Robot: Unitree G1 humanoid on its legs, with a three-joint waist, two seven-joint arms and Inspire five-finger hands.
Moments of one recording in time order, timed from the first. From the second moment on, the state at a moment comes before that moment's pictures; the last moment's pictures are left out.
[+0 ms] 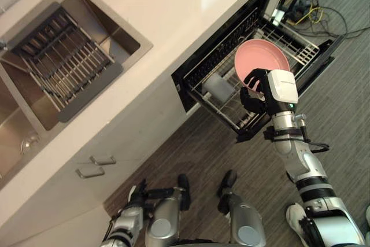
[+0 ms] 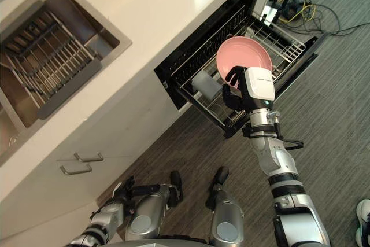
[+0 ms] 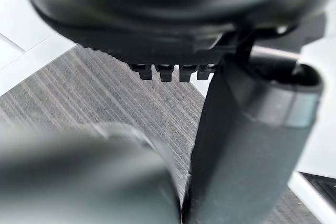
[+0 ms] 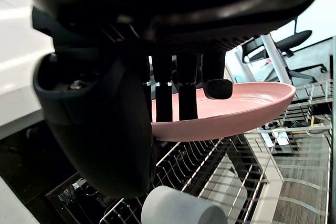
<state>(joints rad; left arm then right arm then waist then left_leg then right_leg) -0.21 0.07 -0.12 0.98 -0.21 0.08 0.23 -0.40 -0.40 0.07 0.41 -0.76 -0.19 -0.44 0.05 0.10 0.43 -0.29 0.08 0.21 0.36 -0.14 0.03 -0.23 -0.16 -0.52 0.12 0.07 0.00</state>
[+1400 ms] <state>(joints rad) 0.03 0.12 0.04 0.93 -0.10 -0.20 0.20 -0.26 -0.31 -0.65 0.38 0.33 -0.16 -0.72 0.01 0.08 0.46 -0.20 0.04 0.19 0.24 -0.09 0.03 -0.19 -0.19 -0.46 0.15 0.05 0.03</state>
